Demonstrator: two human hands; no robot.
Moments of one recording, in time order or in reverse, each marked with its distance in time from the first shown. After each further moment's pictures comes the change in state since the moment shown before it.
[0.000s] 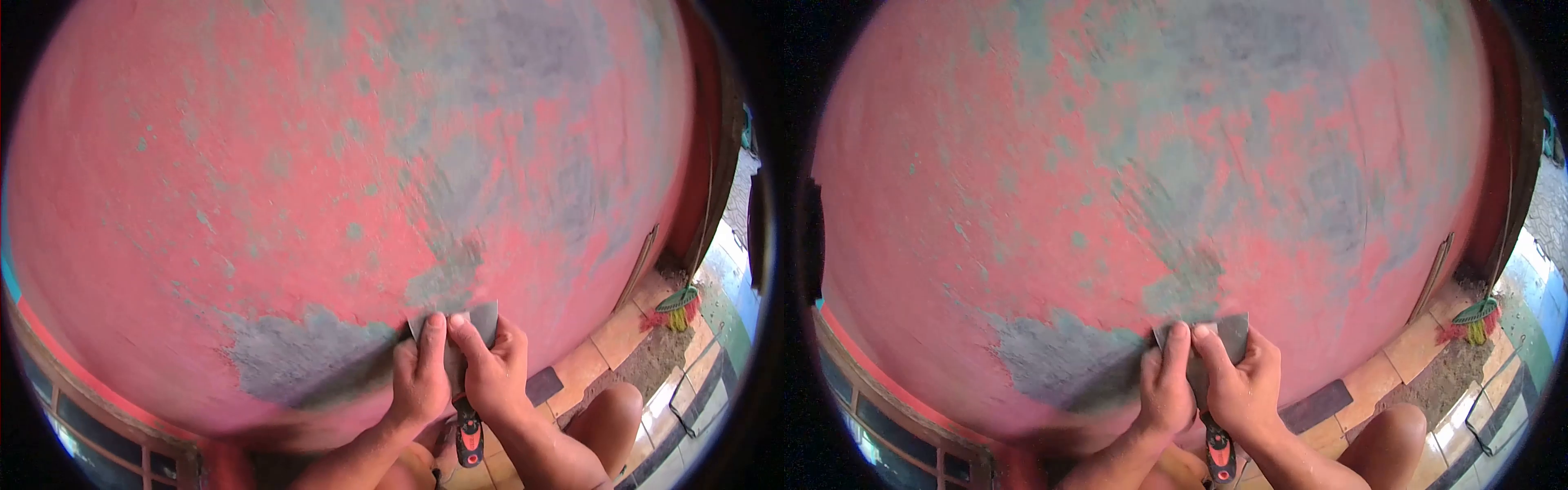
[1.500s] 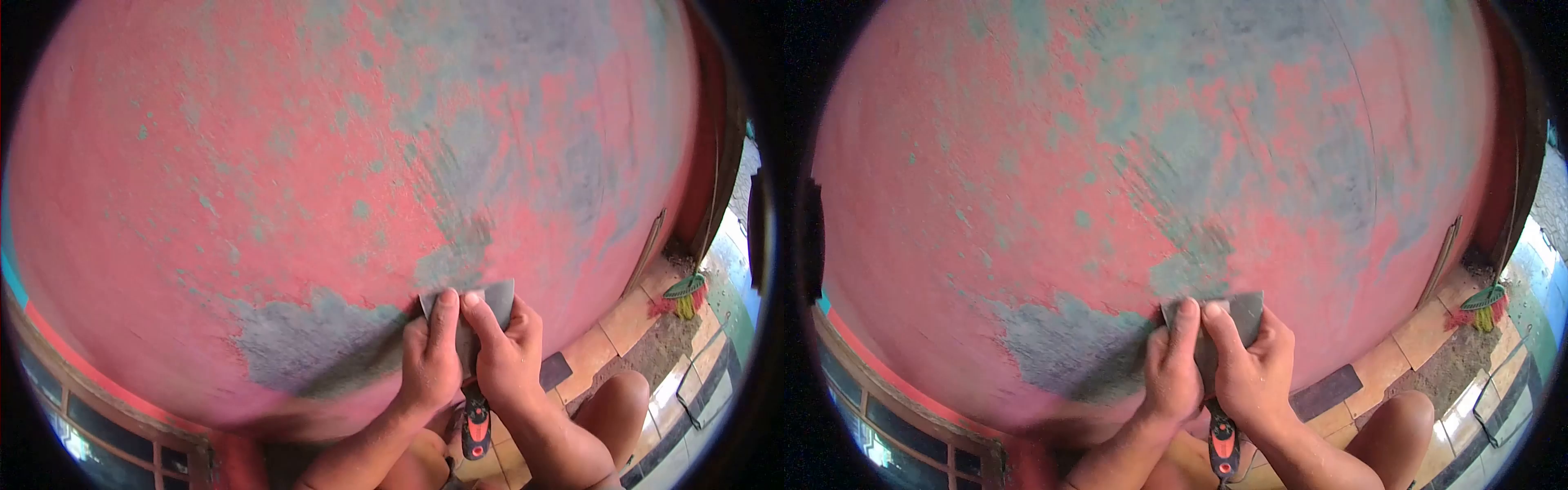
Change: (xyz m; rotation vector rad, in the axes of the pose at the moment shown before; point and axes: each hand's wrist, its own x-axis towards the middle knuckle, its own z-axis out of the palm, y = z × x) left_hand -0.002 0.007 0.001 0.012 -0.023 -0.012; right_hand -0.009 -0.011 0.004 0.046 0.032 0.044
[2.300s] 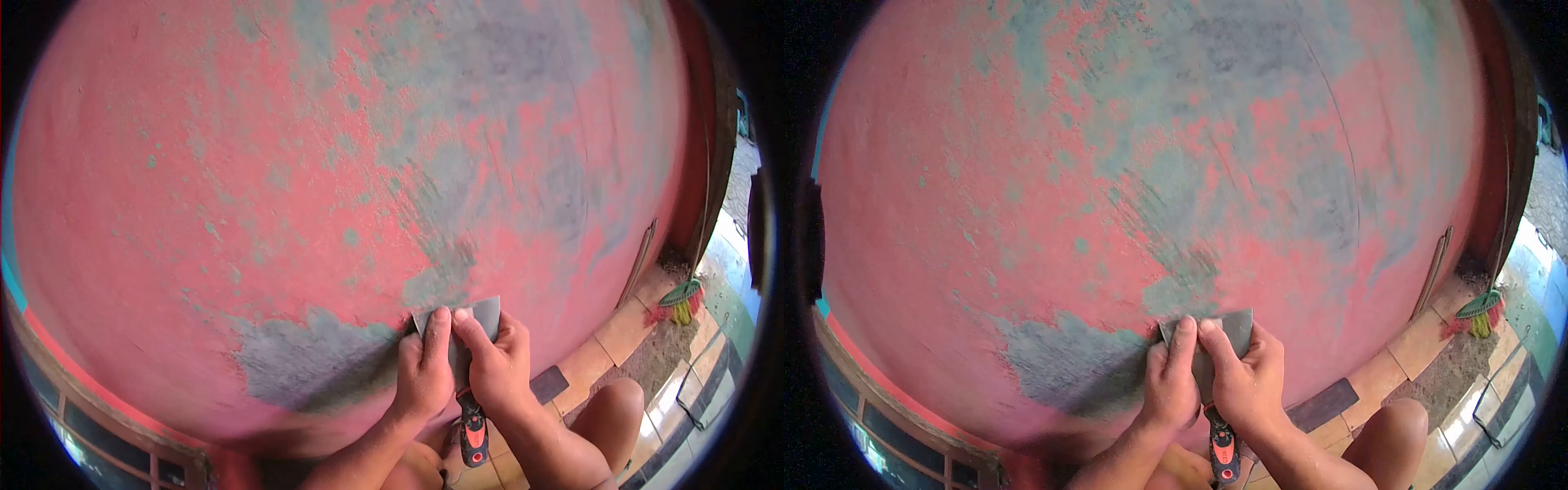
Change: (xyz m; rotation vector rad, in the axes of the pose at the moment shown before) left_hand 0.006 0.002 0.003 0.058 -0.017 0.013; right_hand 0.006 -0.008 -0.004 0.008 -0.012 0.013
